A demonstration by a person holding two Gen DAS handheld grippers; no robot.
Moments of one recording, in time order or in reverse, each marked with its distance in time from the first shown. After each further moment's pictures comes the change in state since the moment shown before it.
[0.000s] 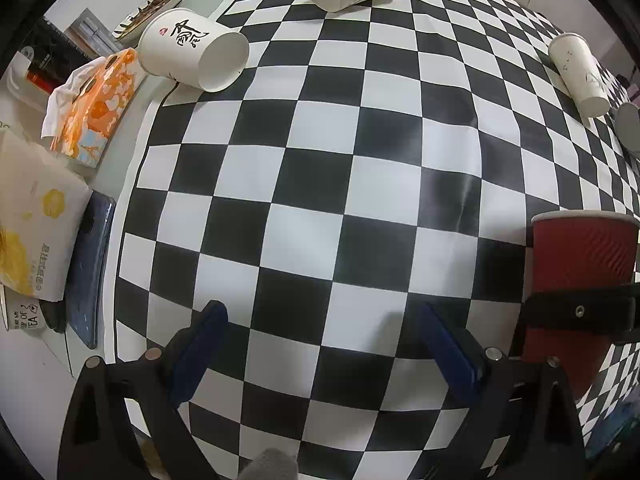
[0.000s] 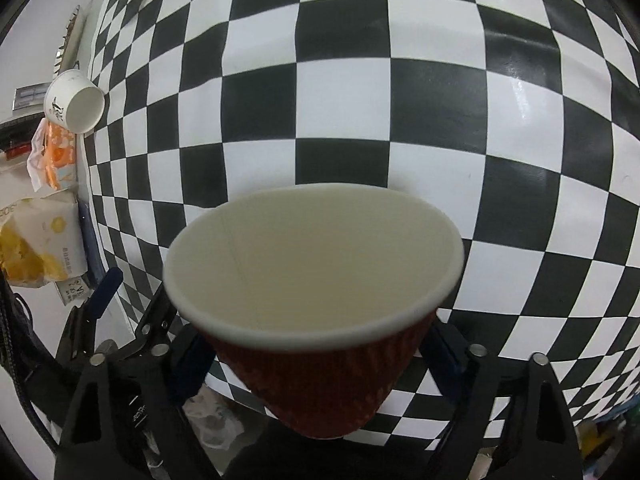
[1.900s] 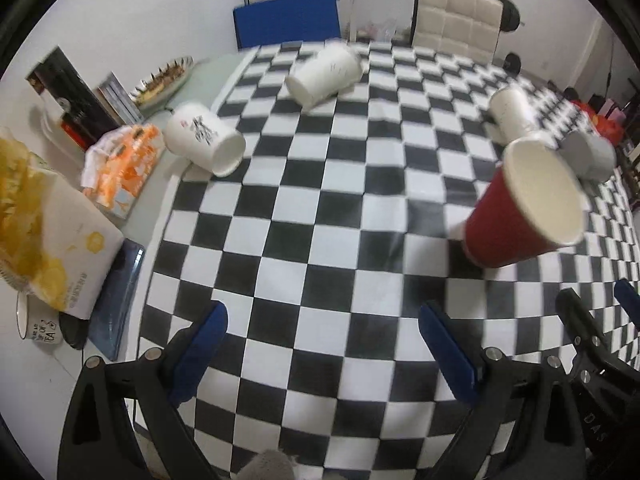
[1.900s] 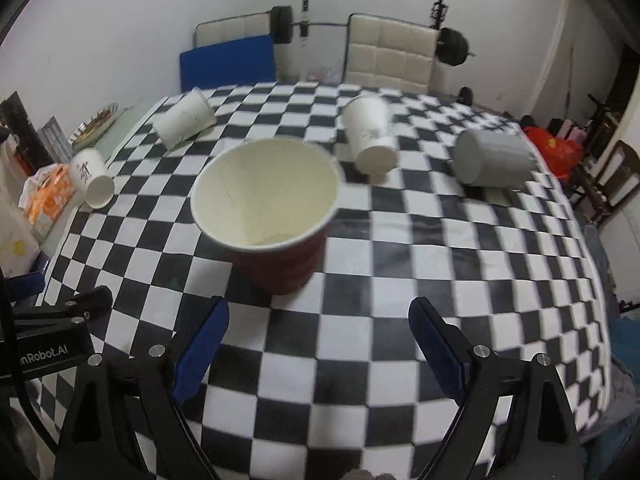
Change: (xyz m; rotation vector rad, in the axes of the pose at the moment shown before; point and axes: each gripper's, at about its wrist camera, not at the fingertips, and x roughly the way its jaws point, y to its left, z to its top) left arm -0.091 -0.027 -0.004 0.016 -0.262 -0.025; right arm -0.077 -0.008 -0.135 -0.091 -0.924 -0.391
